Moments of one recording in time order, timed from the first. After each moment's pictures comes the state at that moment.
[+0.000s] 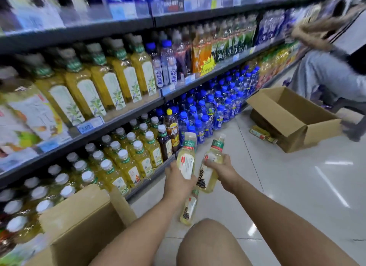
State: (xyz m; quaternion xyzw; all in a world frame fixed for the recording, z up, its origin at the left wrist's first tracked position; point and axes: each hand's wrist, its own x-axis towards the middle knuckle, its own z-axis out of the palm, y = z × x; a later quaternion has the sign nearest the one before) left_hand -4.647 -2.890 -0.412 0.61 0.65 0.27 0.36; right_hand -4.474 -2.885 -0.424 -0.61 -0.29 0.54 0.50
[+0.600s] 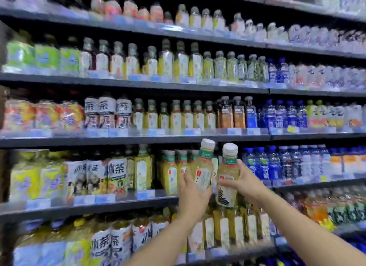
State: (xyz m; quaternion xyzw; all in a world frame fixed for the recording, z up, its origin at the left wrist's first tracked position) left_hand -4.900 -2.976 0.010 0.57 0.59 0.57 0.02; right_hand -4.723 -2.941 0.061 -0.32 -0.75 0.33 0.48
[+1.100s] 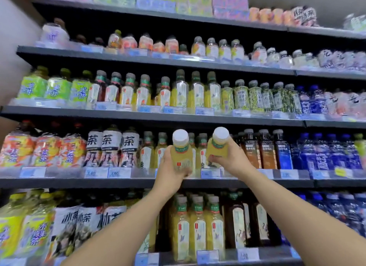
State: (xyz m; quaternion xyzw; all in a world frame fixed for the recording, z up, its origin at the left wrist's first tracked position) left_hand -5.036 -2.897 0.201 0.58 0.51 0.63 -0.10; right_hand -4.833 -2.829 0.250 -0.22 -0.80 0.14 0.53
